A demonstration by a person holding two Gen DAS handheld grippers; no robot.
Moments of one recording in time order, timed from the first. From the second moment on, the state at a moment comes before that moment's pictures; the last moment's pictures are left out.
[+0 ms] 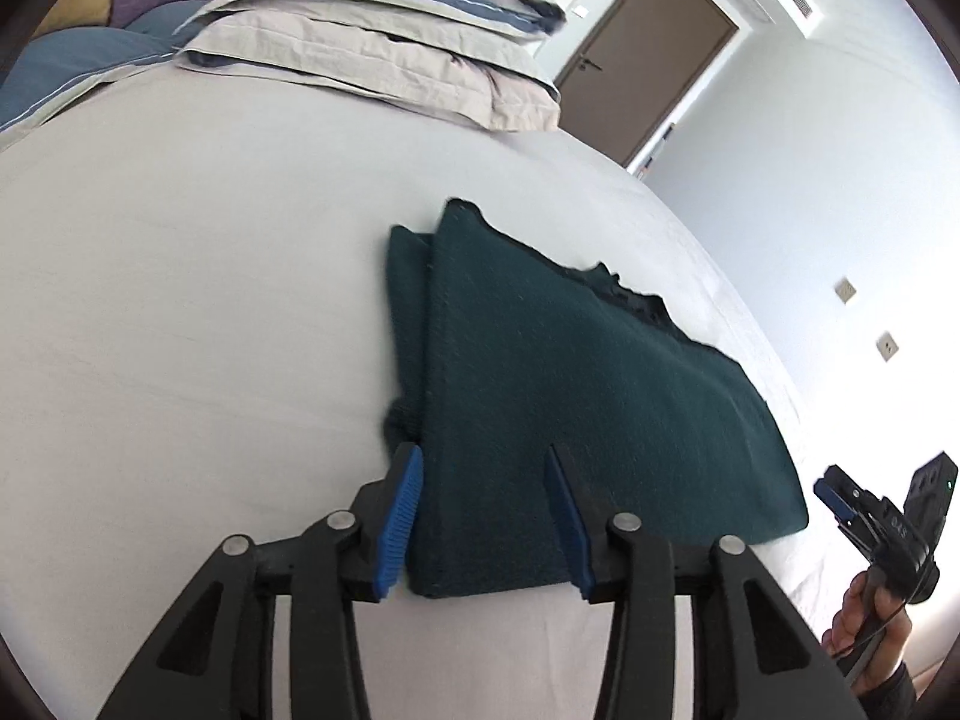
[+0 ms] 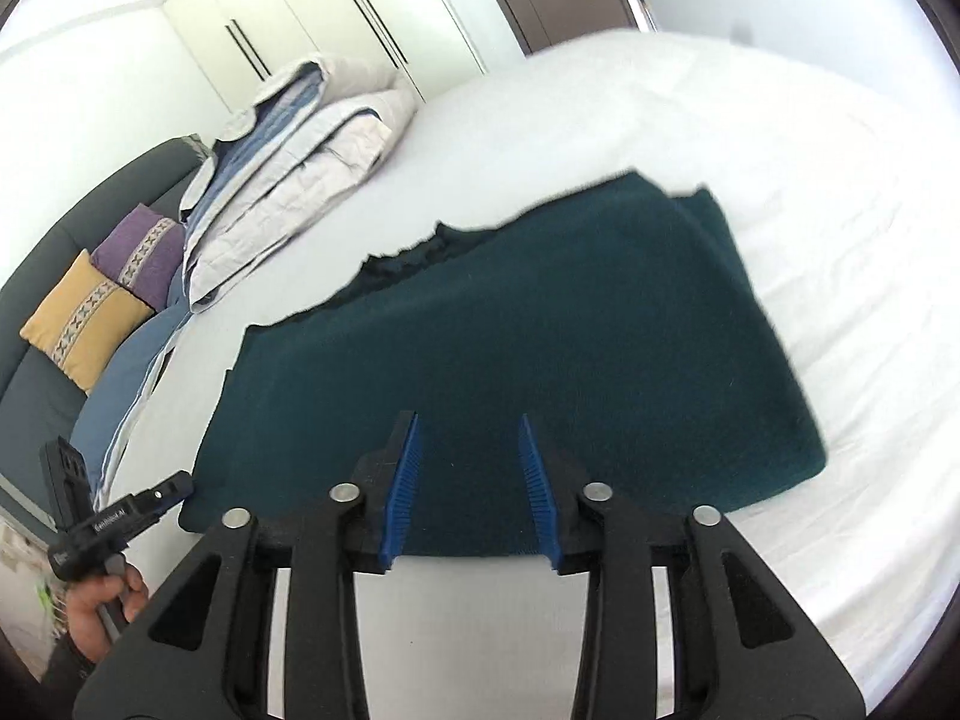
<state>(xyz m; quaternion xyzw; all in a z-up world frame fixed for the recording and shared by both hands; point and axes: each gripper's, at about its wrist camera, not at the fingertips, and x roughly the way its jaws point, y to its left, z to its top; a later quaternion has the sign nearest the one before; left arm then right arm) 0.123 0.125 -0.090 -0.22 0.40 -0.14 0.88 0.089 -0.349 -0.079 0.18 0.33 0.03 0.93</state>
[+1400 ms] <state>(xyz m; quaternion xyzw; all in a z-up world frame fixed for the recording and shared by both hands) 0.195 0.156 -0.148 -0.40 0.51 -0.23 0.73 0.205 -0.255 -0.127 0.34 0.45 0.23 0.79</state>
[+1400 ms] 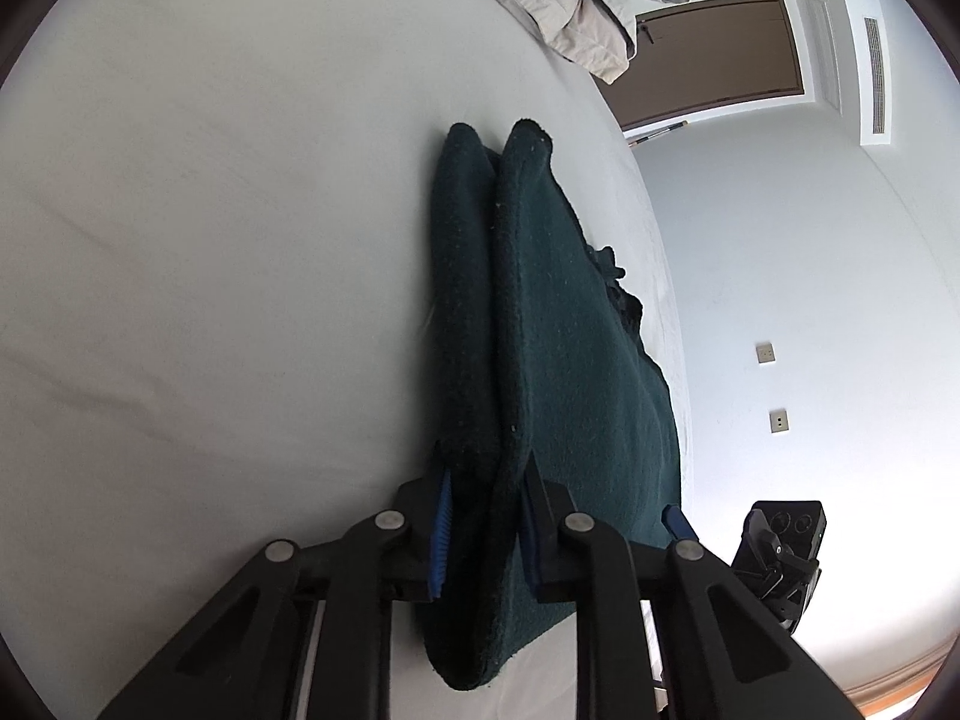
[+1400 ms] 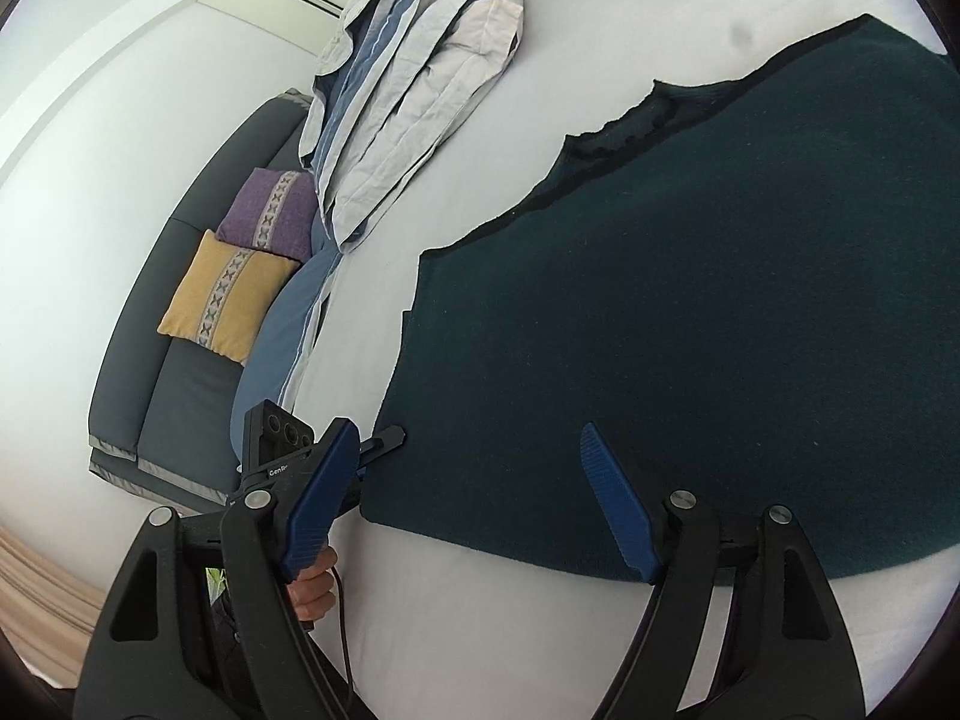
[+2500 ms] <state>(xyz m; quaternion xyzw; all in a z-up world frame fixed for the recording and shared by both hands) 0.172 -0.135 -0.059 -0.15 0.45 -0.41 0.78 0.259 -0.440 -0.149 0.49 0.41 0.16 0.75</state>
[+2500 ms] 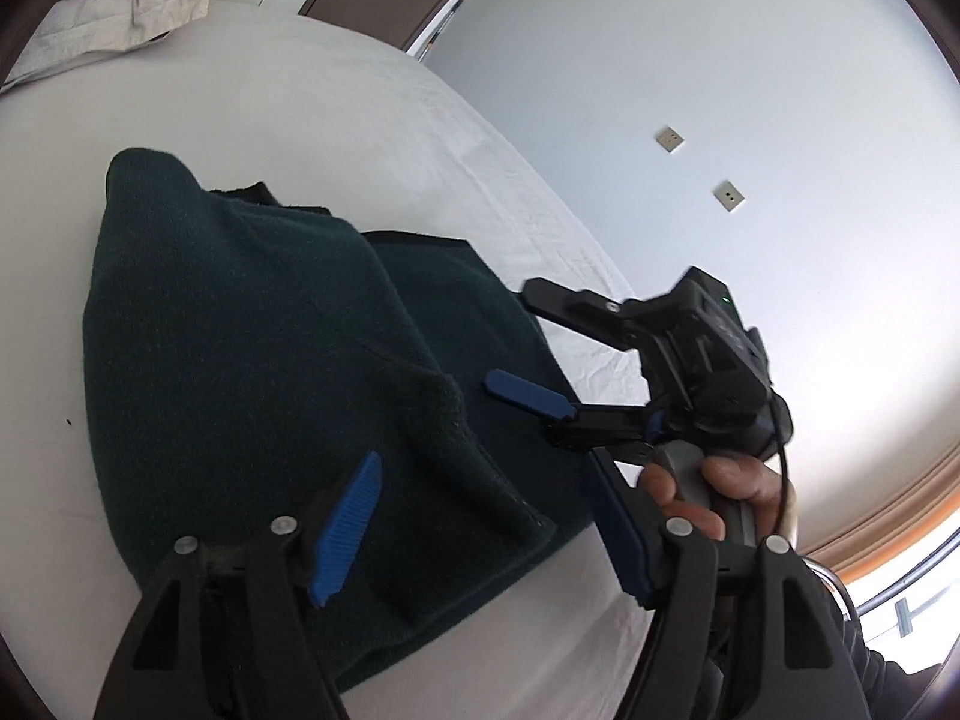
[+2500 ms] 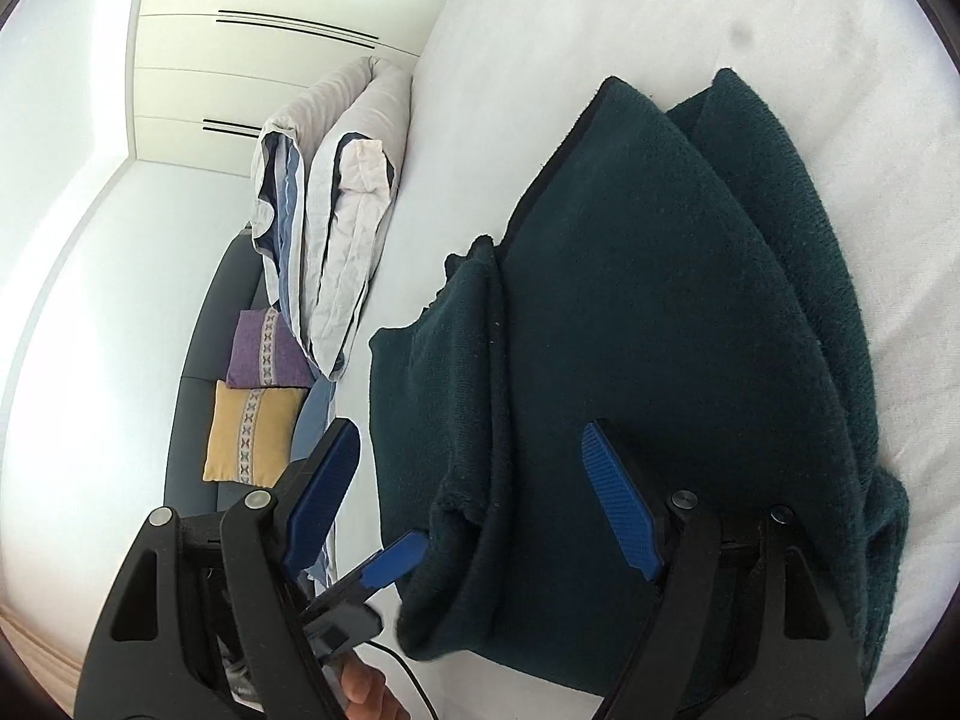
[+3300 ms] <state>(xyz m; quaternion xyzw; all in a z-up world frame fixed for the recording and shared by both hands) 0.143 -0.081 -0.067 -0.16 0.44 -0.38 0.80 0.302 -0.364 -0.143 0.32 0.52 0.15 0.77</state>
